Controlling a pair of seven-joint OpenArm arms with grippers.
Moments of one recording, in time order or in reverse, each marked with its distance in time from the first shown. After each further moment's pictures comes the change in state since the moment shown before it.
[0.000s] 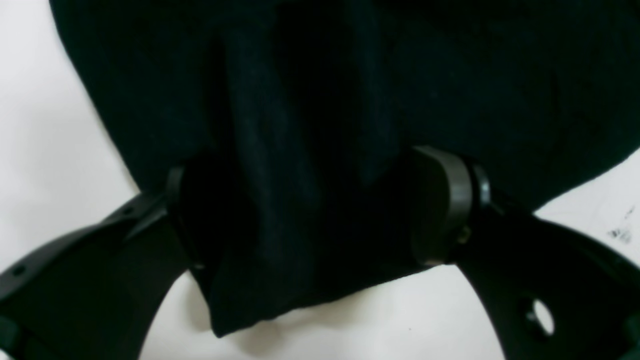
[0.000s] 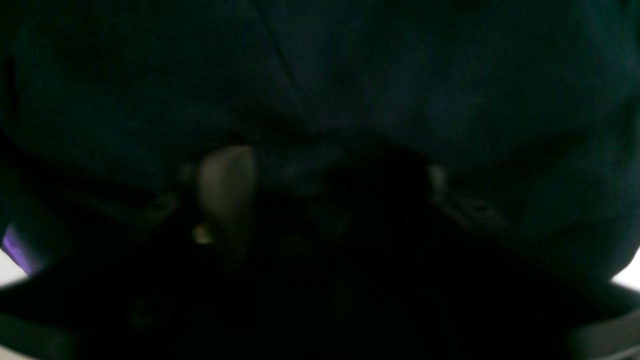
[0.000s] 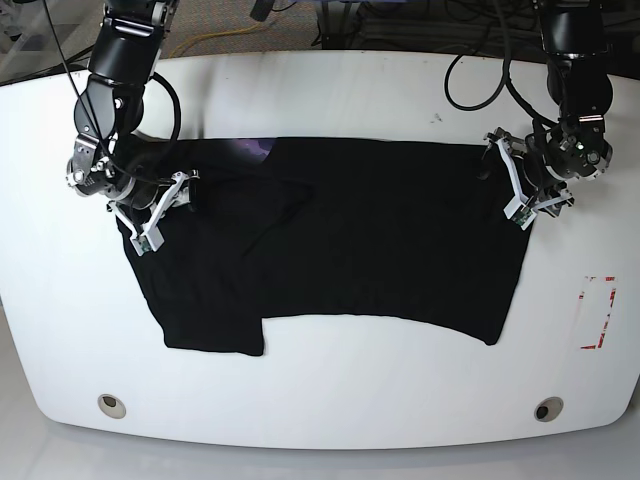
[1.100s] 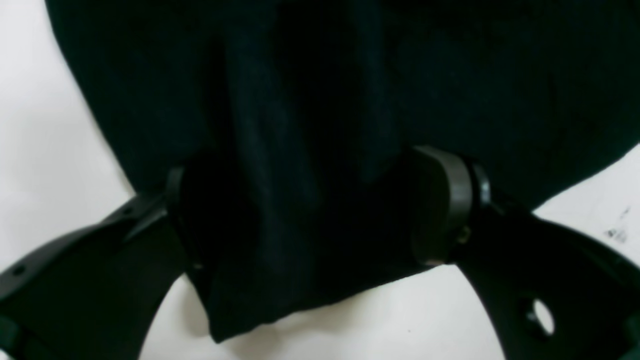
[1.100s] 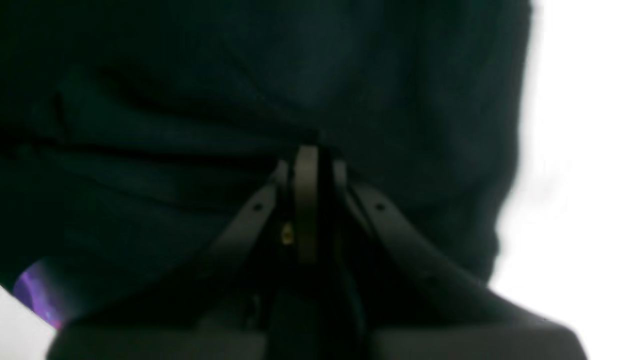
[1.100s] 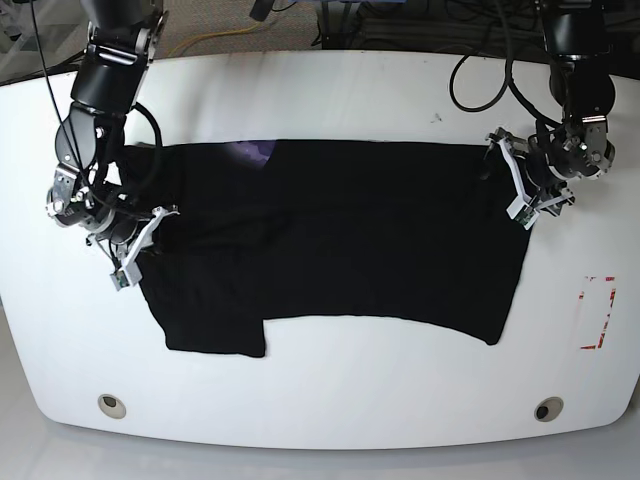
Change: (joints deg) left arm -0.2 -0.5 -0.1 -2.0 -1.5 -0.2 -0.9; right arm 8.3 3.8 0.1 -4.5 -0.2 0.1 2.2
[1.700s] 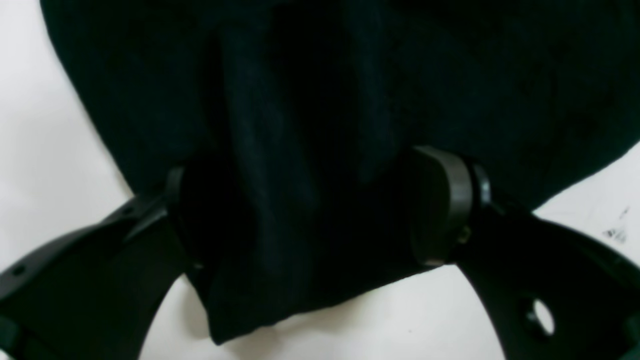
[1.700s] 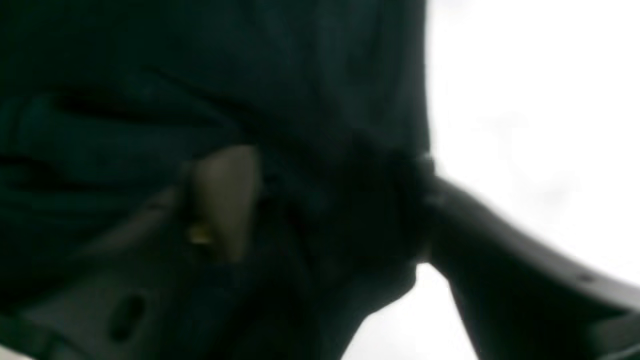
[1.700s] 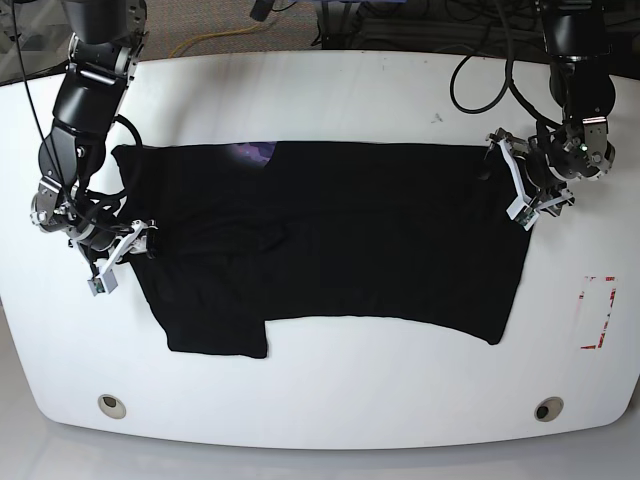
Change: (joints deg) left arm -0.5 0.3 -0.6 0.1 0.0 -0.3 0.6; right arm 2.6 4.1 1.0 -8.6 -0.2 -0.2 4.4
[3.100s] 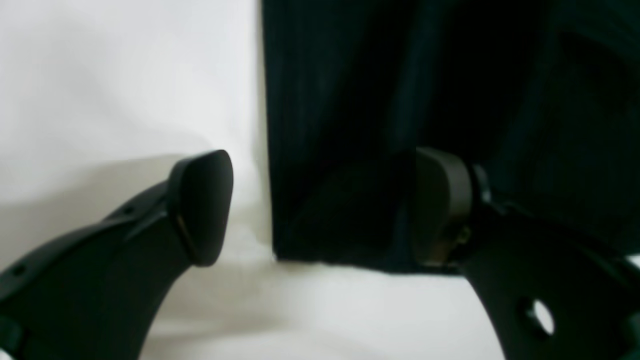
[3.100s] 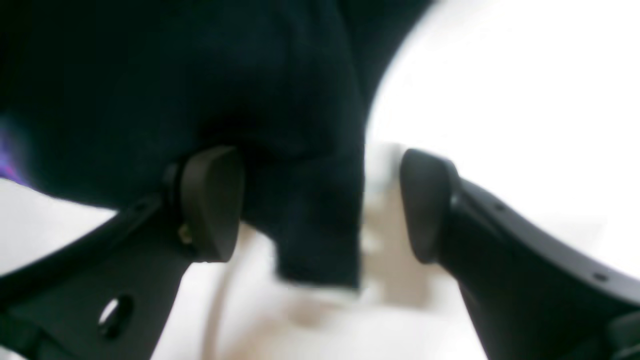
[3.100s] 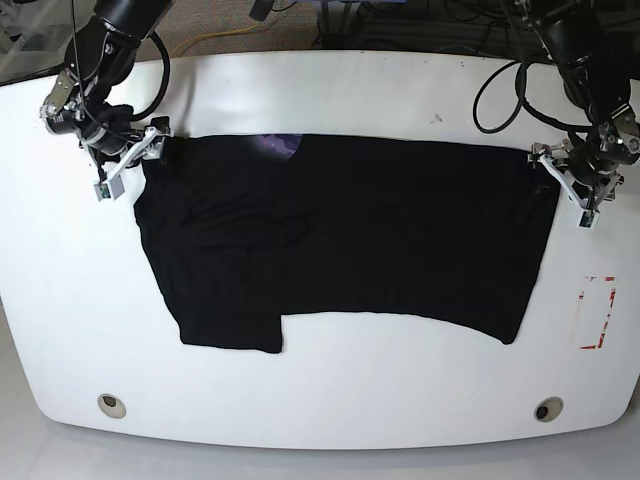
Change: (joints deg) left arm -5.6 6.1 -22.2 -1.8 1.5 0.3 6.0; right arm -21.4 -13.5 16.9 25.0 6.8 0.0 -19.5
